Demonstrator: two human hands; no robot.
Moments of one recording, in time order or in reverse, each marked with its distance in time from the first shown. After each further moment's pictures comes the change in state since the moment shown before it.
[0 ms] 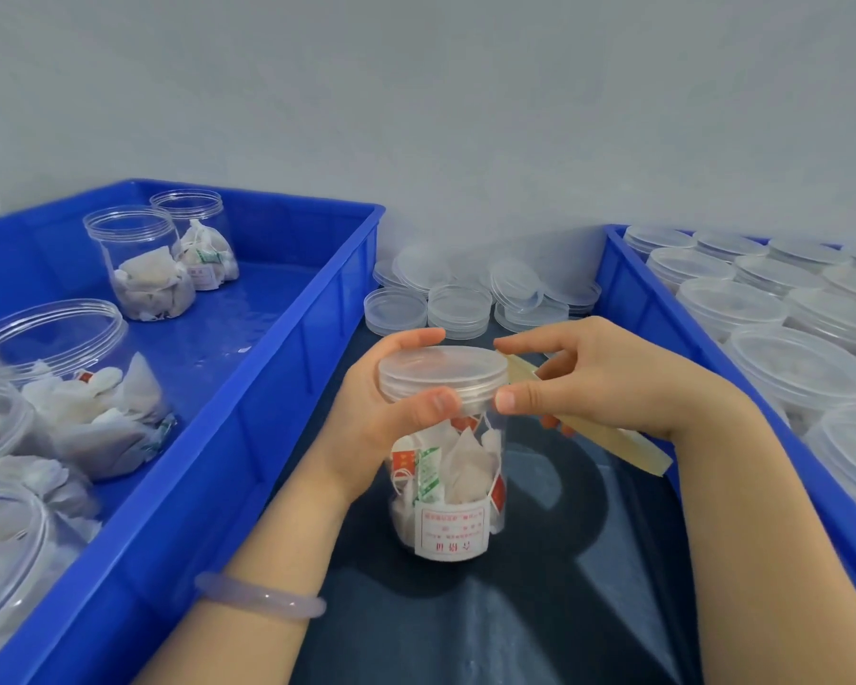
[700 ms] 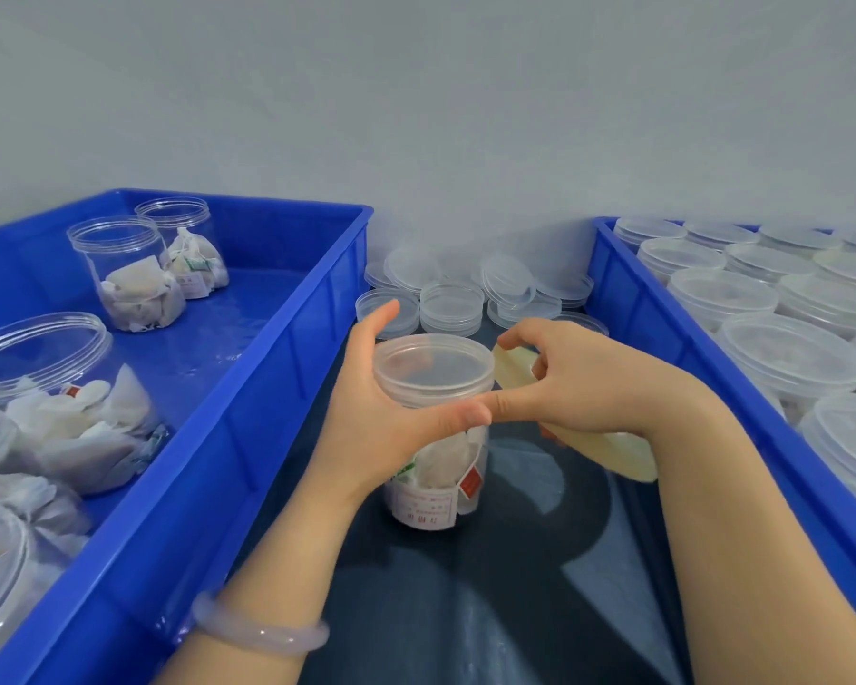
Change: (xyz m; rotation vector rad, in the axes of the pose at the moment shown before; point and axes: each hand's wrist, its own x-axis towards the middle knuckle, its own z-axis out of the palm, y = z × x) left_hand -0.002 0.004 0.009 0.372 0.173 0.063; right_hand 0.005 -0.006 0.009 -0.177 0.037 0.092
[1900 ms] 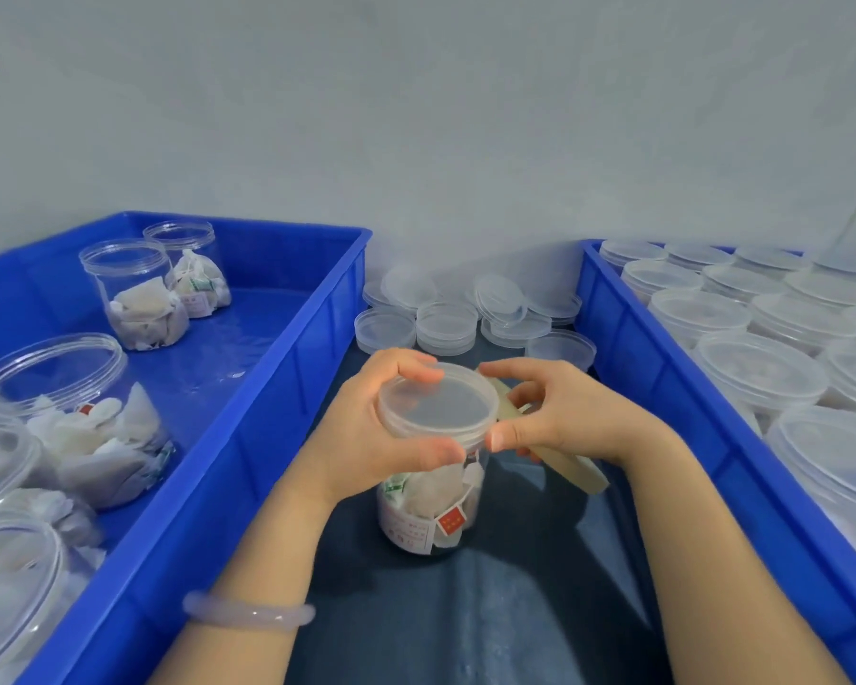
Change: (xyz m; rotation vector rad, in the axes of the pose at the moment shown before) left_hand 0.002 0.010 -0.017 0.073 -0.260 0.094; right_hand 0.004 0.027 0.013 0.325 -0.045 -0.080
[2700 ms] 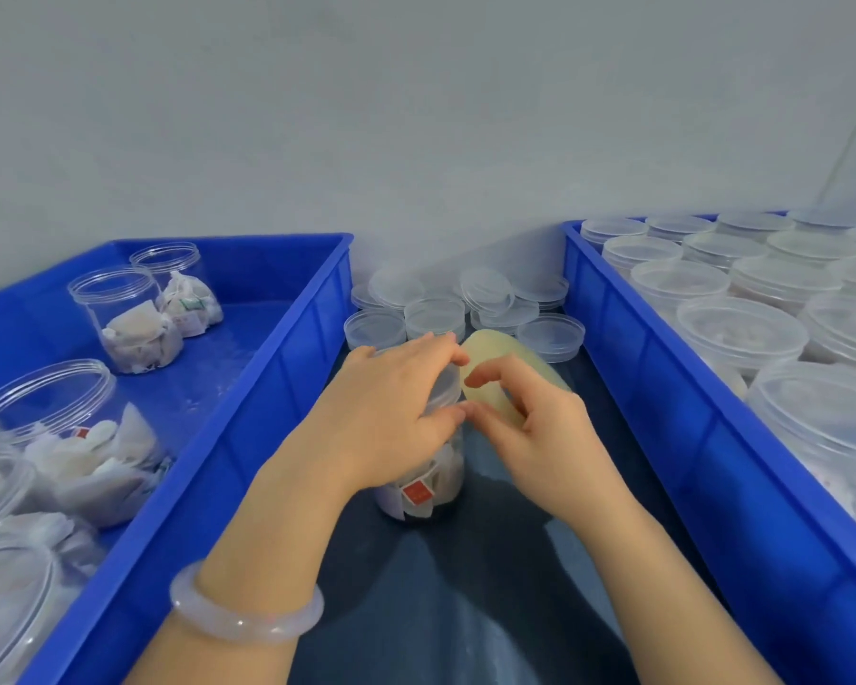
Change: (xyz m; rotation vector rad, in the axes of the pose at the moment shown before) left_hand 0.012 0.049 0.014 0.879 -0.206 0.082; right_hand -0.022 0.017 0.056 -0.018 0.587 -0.328
